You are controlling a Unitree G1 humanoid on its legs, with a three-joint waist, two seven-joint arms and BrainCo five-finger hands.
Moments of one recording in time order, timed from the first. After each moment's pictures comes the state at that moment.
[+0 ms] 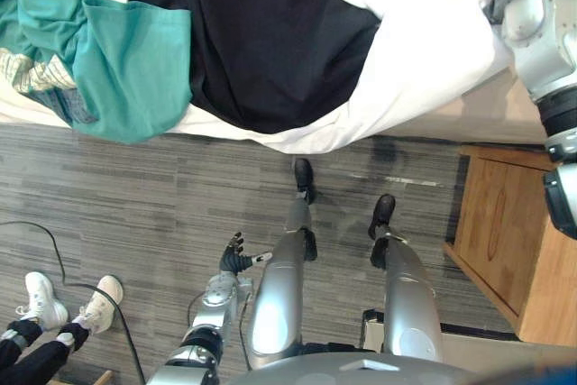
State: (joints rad) left arm -0.14 0.10 0.01 0.97 -0.15 -0.18 0.09; right arm -1.33 -0.73 0.42 0.68 -0.57 -0.02 -0.24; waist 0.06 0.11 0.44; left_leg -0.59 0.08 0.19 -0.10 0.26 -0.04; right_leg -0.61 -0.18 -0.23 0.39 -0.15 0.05
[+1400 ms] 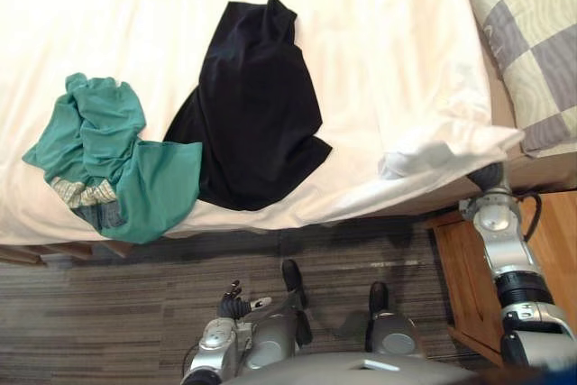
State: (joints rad) left arm 0.06 0.09 0.04 0.97 -0.09 -0.11 0.09; right arm -0.26 -0.40 -0.18 0.52 -0.30 -0.03 -0.27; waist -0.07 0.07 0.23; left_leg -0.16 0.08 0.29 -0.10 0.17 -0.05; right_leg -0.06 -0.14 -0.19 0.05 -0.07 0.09
